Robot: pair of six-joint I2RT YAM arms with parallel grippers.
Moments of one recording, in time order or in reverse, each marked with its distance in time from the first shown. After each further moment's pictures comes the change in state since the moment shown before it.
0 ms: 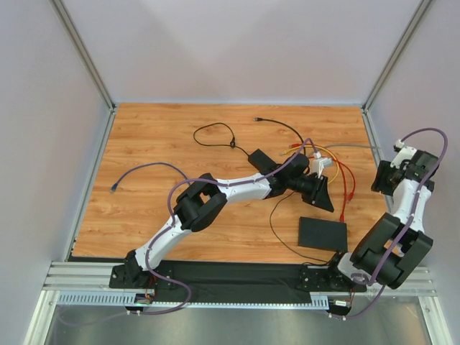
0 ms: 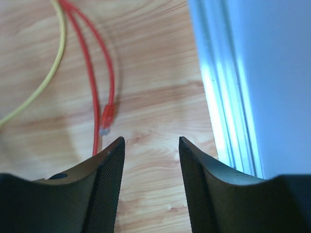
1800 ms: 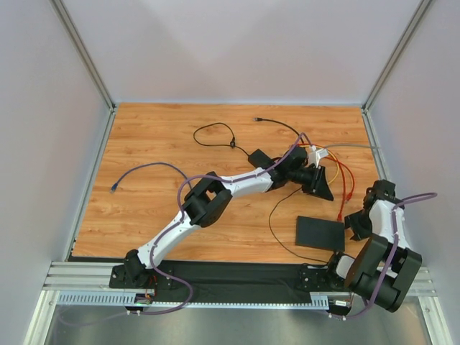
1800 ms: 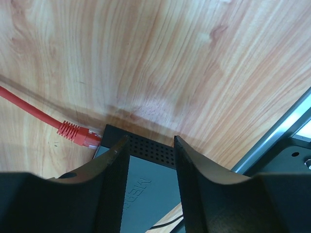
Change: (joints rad) left arm 0.063 0.176 0.232 -0.026 0.027 -0.122; right arm 0.167 -0.190 -0.335 -0.278 0.446 1.122
